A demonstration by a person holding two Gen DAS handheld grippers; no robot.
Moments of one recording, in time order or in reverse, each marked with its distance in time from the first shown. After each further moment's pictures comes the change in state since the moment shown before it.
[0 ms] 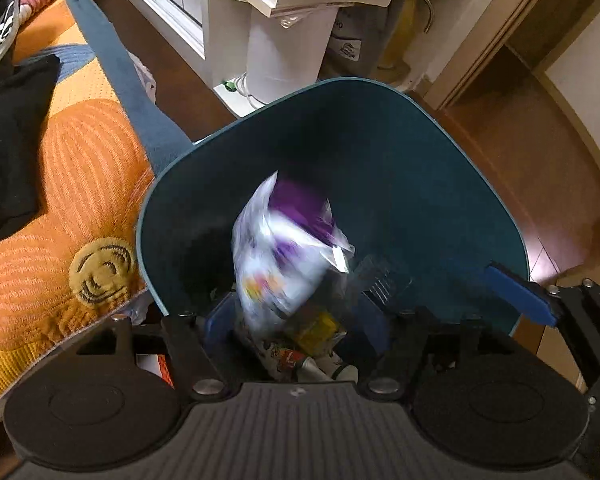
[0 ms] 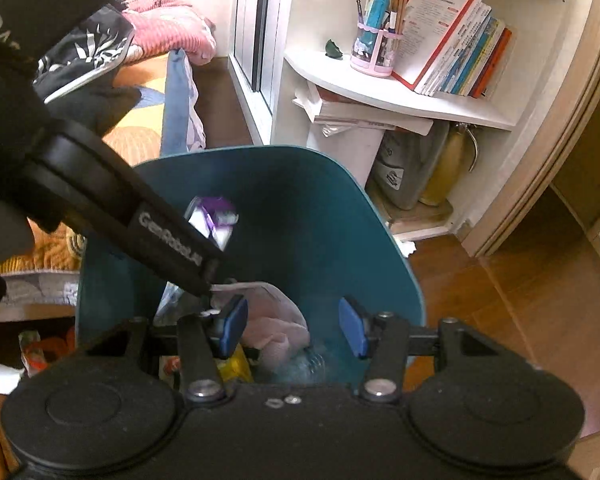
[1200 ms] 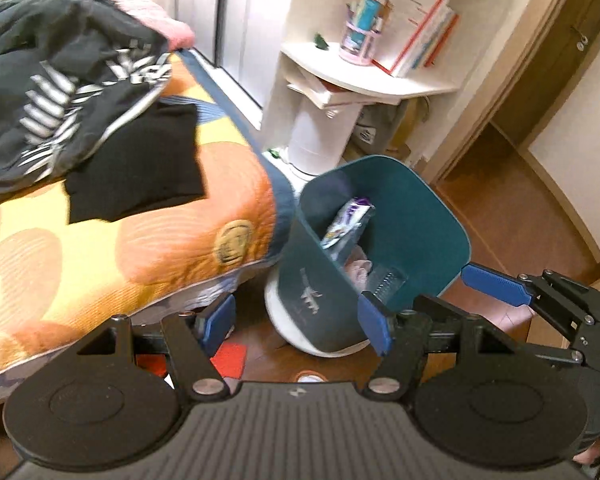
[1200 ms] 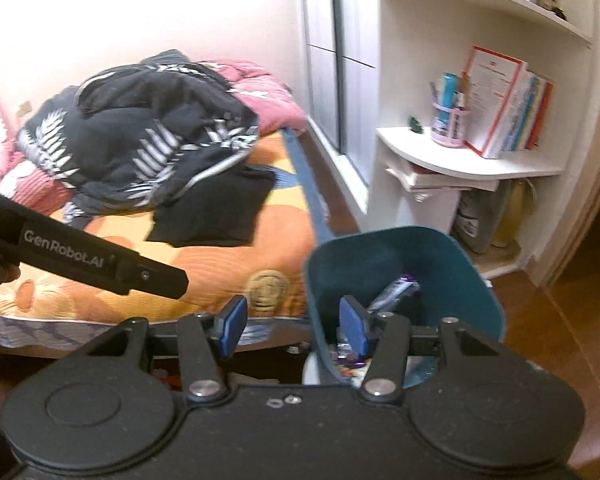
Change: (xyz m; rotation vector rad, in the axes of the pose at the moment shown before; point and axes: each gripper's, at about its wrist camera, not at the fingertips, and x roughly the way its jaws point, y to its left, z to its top) left arm -0.207 0.095 -0.126 -0.090 -0.261 -0.026; right arm -0.152 0.084 0.012 0.038 -0.163 0.256
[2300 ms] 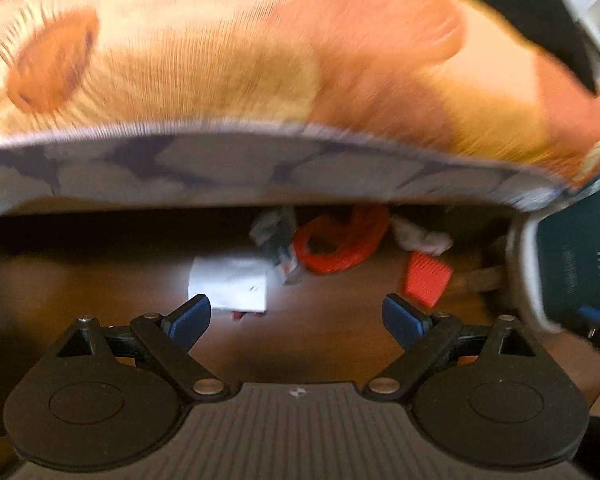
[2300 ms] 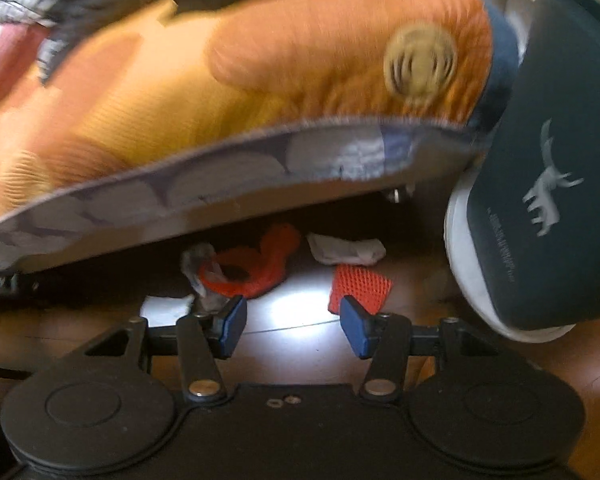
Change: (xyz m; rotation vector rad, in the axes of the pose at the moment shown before) left arm 0.121 0.327 -0.207 -0.478 0.251 0.244; right arm 0.234 0.118 -0.116 0.070 0.488 0.081
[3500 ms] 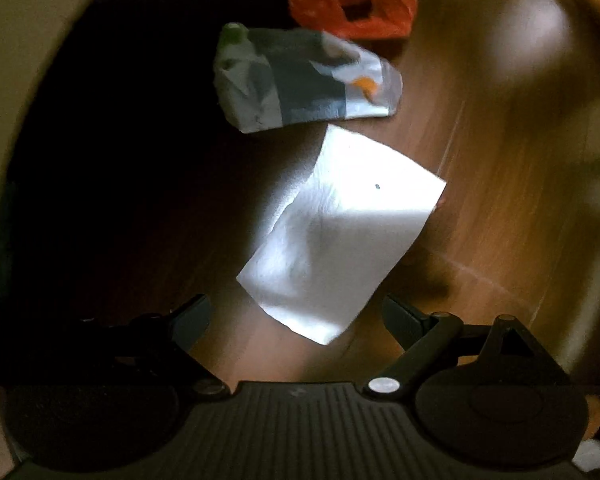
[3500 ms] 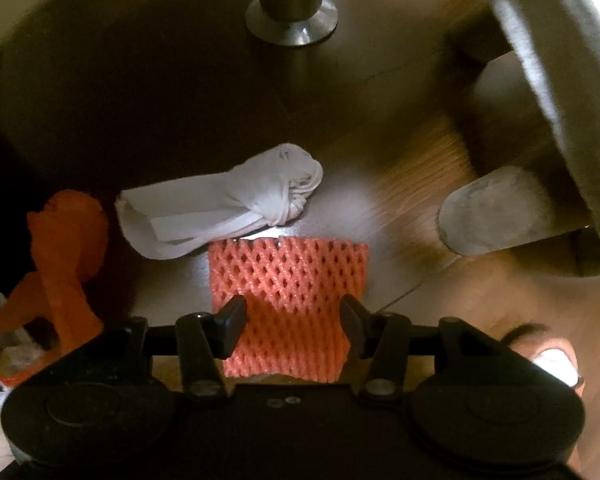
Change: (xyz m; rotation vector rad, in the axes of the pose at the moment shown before) left arm 0.273 0.065 -0.035 1.084 0.240 0.130; right arm 0.300 -0.085 -0.009 0.362 0.262 -0.246
